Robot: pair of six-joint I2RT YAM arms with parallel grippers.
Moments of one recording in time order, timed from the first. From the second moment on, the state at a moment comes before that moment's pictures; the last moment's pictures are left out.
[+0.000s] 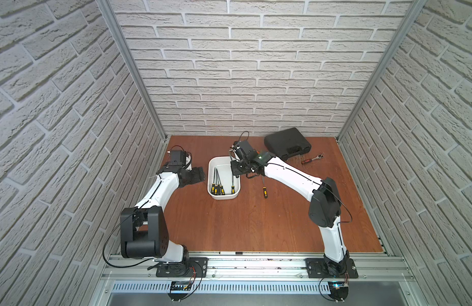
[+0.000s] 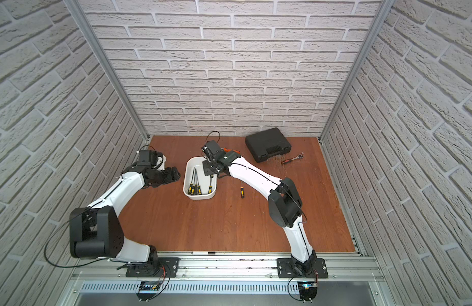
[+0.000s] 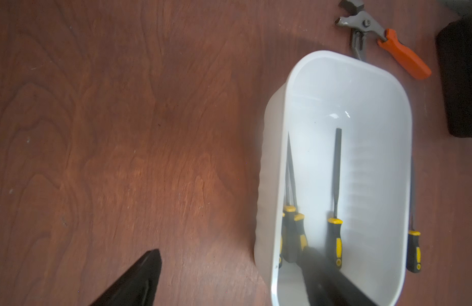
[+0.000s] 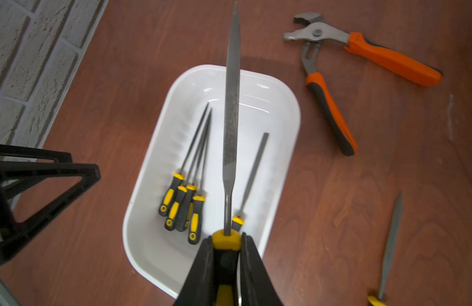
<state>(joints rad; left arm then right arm) 0.01 1.47 1.04 -0.61 0.20 -0.23 0.72 2.06 1.87 -0.73 0.08 0.45</state>
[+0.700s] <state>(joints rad) -0.09 1.53 1.08 -0.58 0.20 -0.26 0.52 1.80 1.23 -0.61 0.20 0.46</state>
